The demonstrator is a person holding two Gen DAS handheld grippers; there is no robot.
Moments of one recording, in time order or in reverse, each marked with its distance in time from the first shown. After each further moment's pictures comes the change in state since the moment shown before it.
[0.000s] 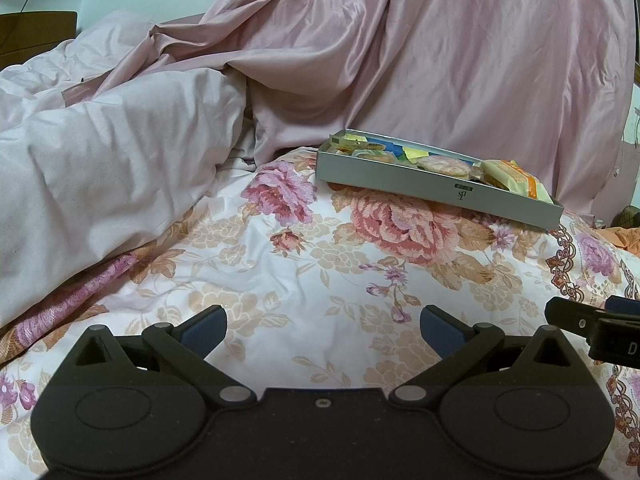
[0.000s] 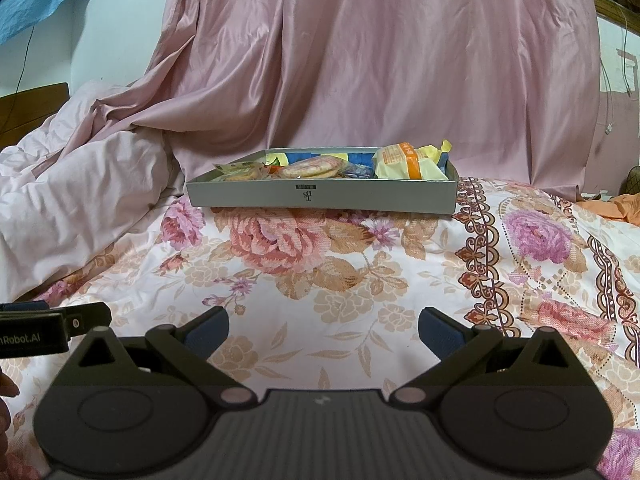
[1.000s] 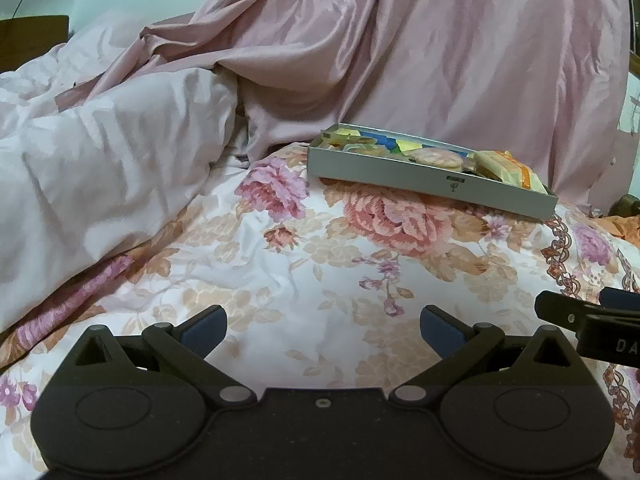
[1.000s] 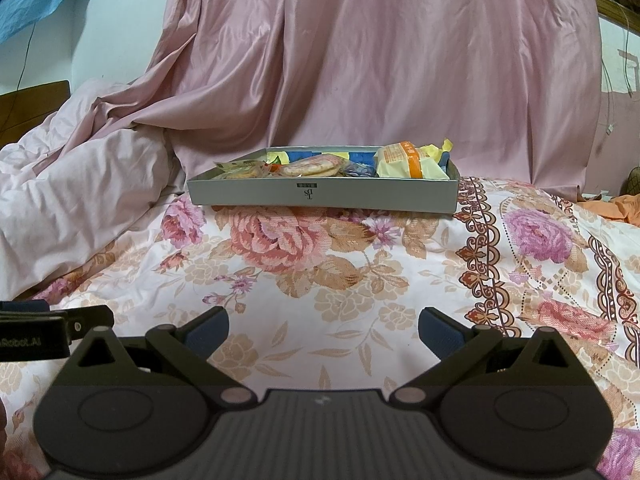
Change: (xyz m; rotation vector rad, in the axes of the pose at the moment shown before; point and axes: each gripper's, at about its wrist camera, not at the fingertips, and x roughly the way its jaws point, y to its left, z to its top) left arm -0.003 -0.006 -0.001 0.034 0.017 -0.006; right arm 0.000 0.000 0.000 0.000 0.002 -0.001
